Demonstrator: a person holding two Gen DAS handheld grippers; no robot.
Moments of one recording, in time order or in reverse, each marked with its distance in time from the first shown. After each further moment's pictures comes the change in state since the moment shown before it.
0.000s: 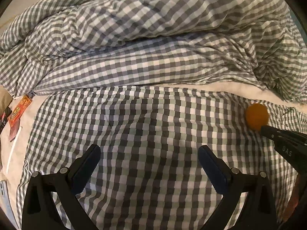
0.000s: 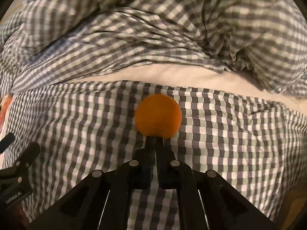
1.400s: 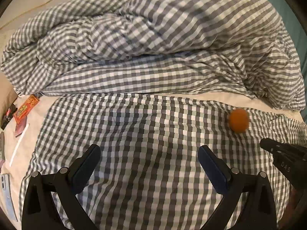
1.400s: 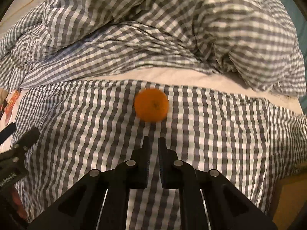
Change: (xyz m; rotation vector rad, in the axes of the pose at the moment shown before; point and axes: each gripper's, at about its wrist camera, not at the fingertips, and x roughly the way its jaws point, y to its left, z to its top) left arm -0.046 0.007 -0.010 -0.034 -0.060 -0.020; right arm -0.056 -0.003 -0.032 0.005 -0.035 0.004
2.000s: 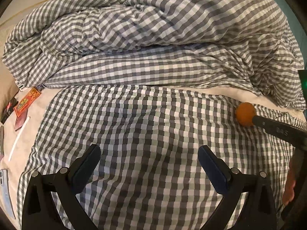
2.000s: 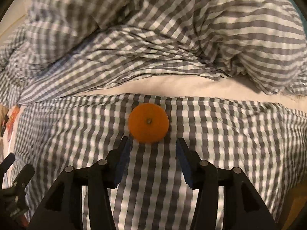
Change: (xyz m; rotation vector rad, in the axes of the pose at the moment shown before) left arm 0.020 0.015 -0.011 -0.023 0.029 0.011; right arm 0.046 -0.003 0.035 0.046 -0.011 0.038
